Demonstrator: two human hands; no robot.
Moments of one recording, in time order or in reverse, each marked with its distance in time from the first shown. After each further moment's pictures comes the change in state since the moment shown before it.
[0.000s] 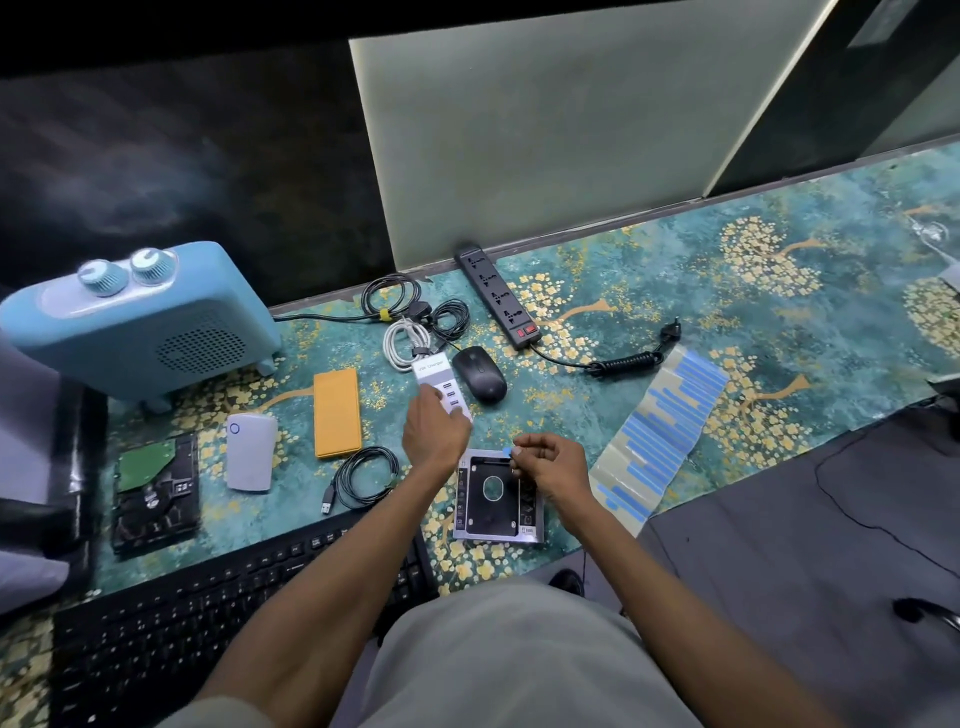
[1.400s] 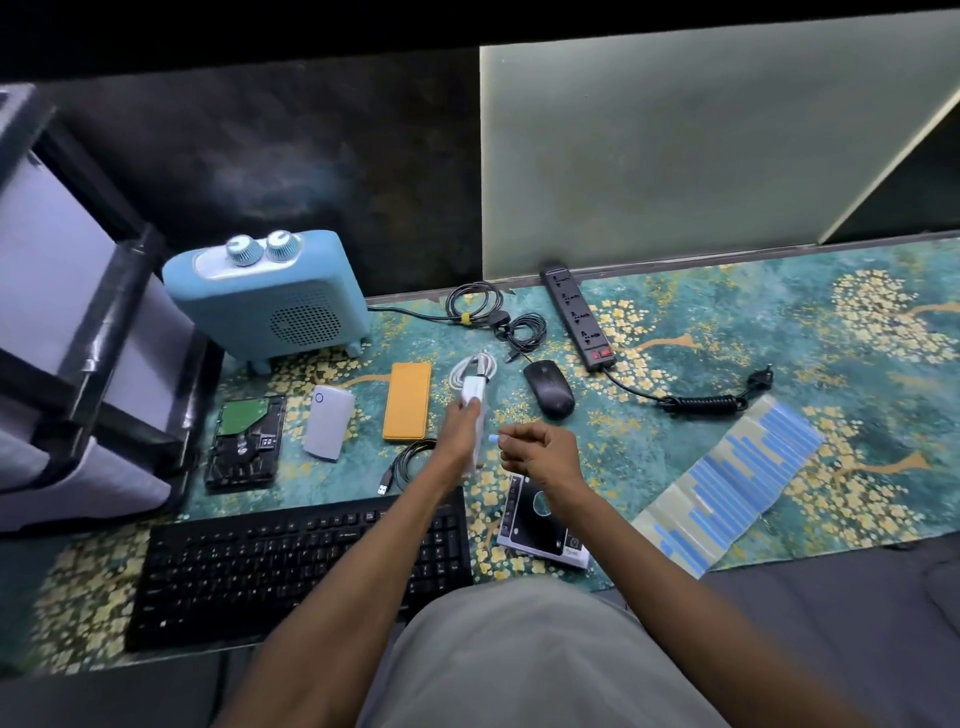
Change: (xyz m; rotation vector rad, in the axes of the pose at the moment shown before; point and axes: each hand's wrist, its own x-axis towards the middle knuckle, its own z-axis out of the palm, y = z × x) left_hand 0.000 -0.034 -0.034 -0.666 -0.202 -0.289; right_hand -0.007 -0.042 0.076 0.044 -0.268 0.012
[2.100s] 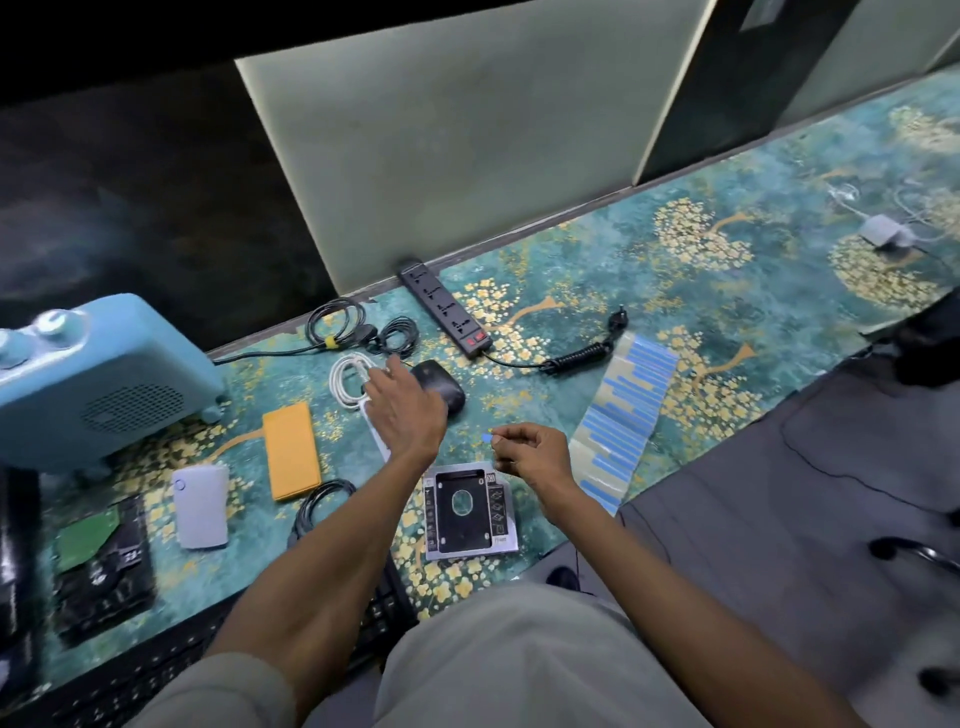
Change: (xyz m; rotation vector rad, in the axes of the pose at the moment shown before) left_hand 0.026 0.040 0.087 0.995 0.395 0.470; right_hand -0.019 0.013 -0.092 0.083 0.375 0.013
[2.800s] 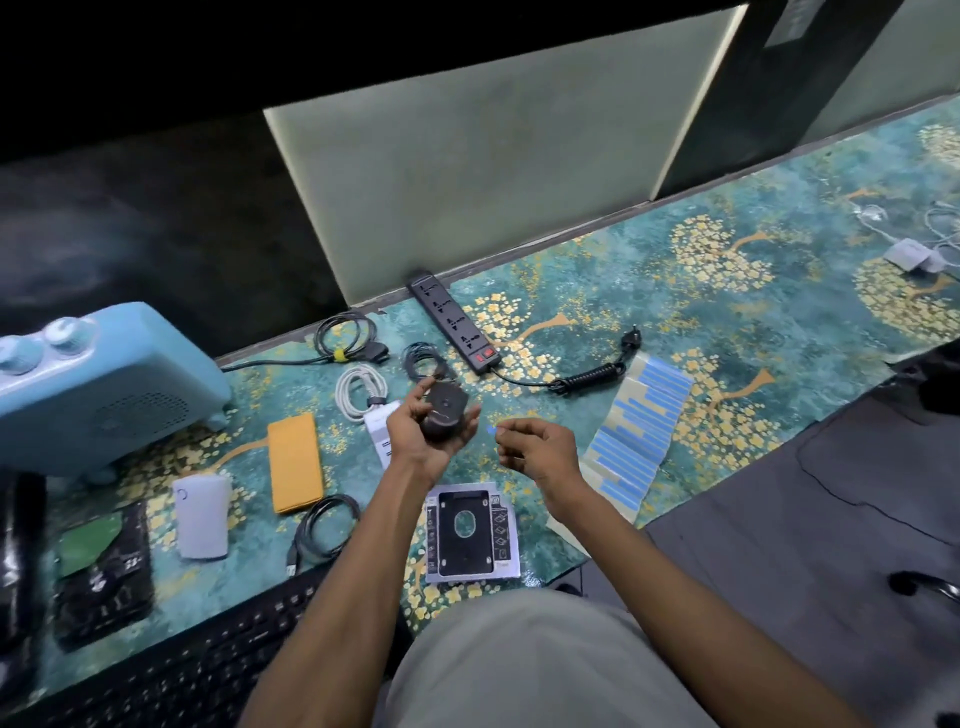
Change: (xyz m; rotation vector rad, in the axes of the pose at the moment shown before) left_hand -0.003 0.004 -0.006 -1.776 -0.580 -0.718; right_hand 0.023 -0.031 0.001 0.092 -0.051 0.037
